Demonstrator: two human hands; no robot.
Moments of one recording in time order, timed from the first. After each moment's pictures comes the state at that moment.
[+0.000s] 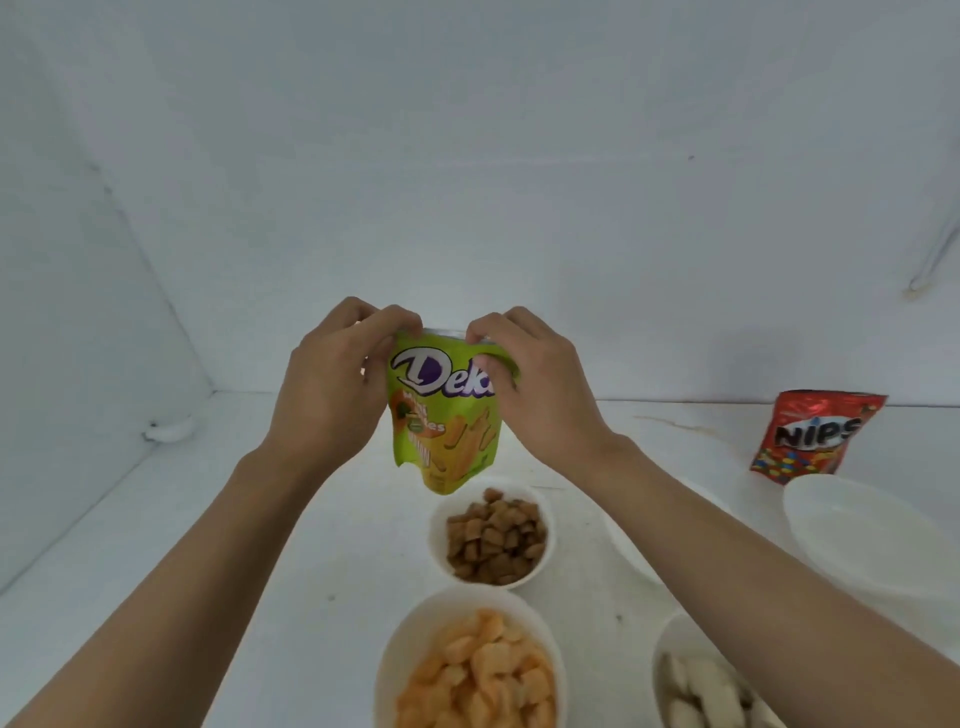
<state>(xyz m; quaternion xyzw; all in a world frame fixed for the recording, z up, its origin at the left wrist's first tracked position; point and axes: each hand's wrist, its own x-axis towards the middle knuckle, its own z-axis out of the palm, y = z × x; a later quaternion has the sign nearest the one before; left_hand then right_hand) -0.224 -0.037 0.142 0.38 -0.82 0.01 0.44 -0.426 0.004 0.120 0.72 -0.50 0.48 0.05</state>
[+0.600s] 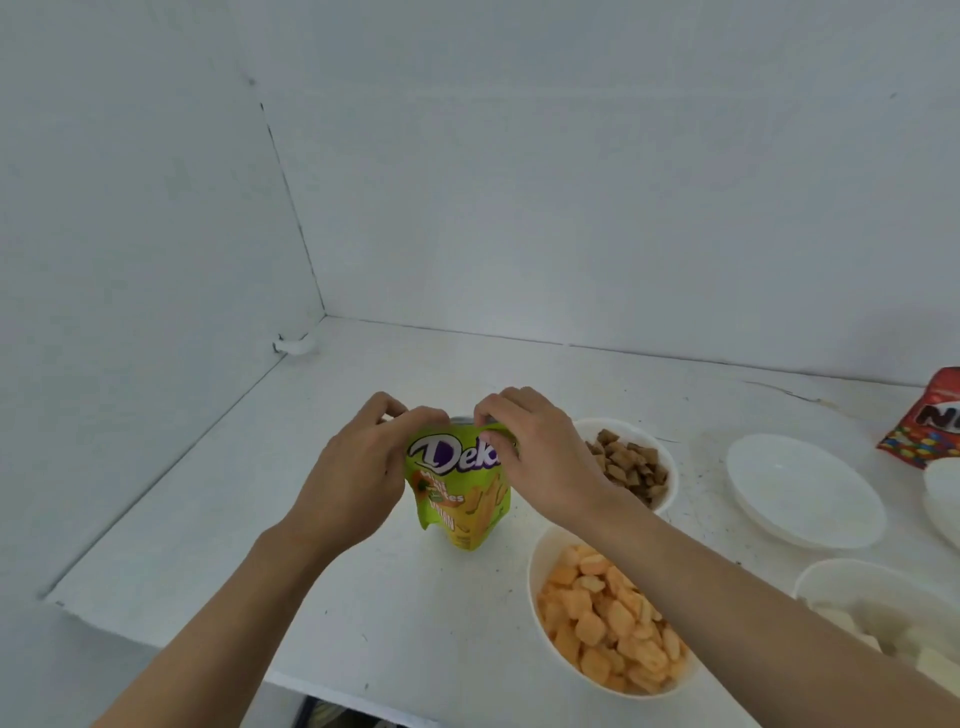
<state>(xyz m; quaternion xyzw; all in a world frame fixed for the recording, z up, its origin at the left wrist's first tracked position) -0.058 0.021 0.038 0.48 -0.83 -0.08 0.29 -0.277 0.025 0.028 0.80 -0.48 0.35 -0.06</state>
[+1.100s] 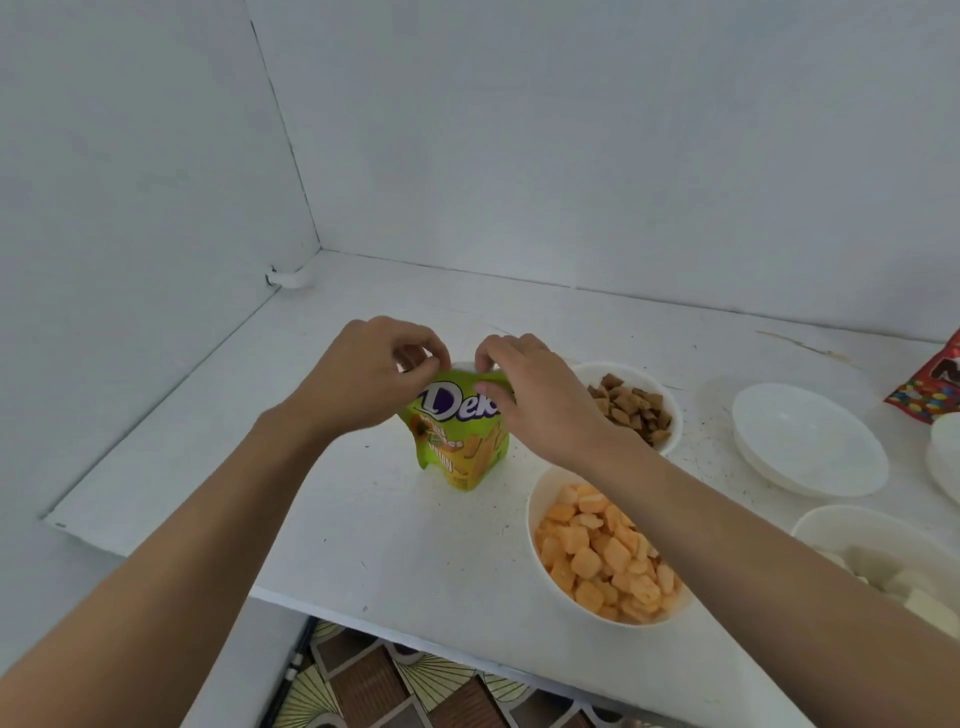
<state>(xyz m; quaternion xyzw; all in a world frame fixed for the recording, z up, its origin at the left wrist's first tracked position) -0.069 0.002 0.065 0.50 -0.81 -0.19 0.24 -0.272 0.022 0.023 0.81 -0.51 0.27 -0.07</state>
